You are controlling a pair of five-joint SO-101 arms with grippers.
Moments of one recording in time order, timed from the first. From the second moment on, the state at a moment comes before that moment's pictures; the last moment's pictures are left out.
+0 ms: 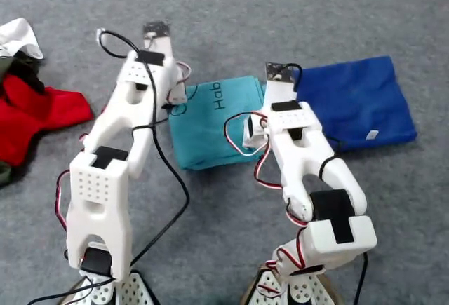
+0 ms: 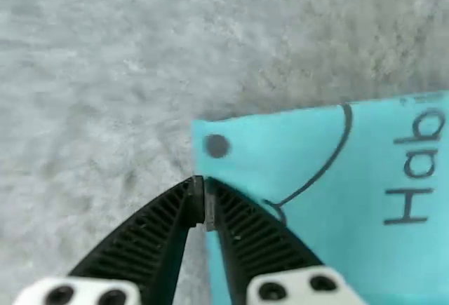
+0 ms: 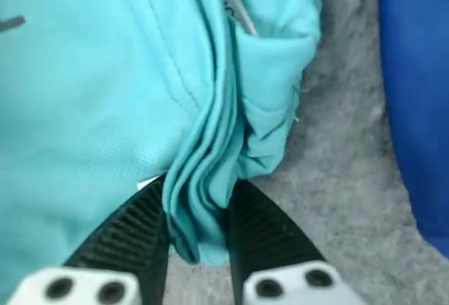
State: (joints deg) left arm 7.4 35.8 -24.8 71.0 11.1; right arm -10.7 6.0 33.5 48.9 -21.2
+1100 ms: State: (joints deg) left arm 3.0 48.9 -47.4 89.0 29.5; right arm -10.4 6.0 33.7 47.6 -18.9
